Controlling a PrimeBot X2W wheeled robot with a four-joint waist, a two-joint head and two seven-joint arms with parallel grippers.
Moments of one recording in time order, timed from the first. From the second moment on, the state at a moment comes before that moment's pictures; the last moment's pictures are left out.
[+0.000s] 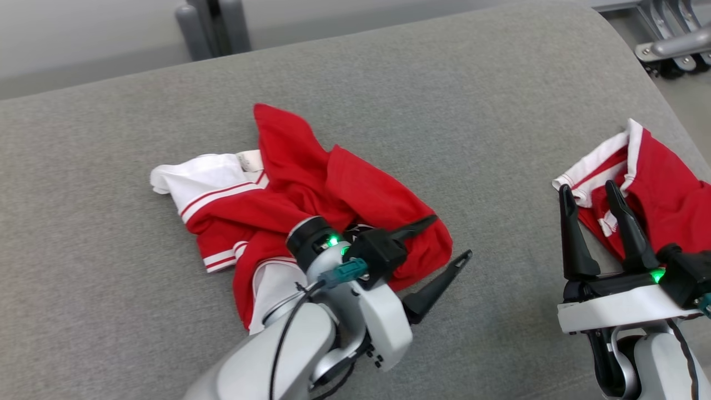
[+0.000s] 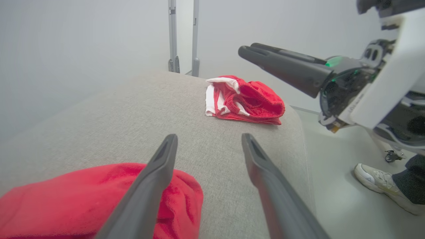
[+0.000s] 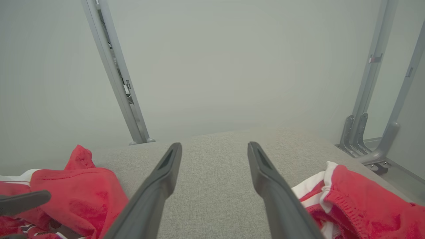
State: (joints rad) left arm -0.57 0.09 -0.88 0.30 -0.44 -0.11 0.00; right arm -0.19 -0.05 0.03 0.13 0.25 0.13 -0.25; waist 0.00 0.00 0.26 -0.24
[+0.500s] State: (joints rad) left arm -0.49 0.25 -0.56 0.06 -0.52 0.09 -0.17; right arm -0.19 -0.05 0.00 0.10 0.21 0.13 -0.22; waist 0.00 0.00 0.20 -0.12
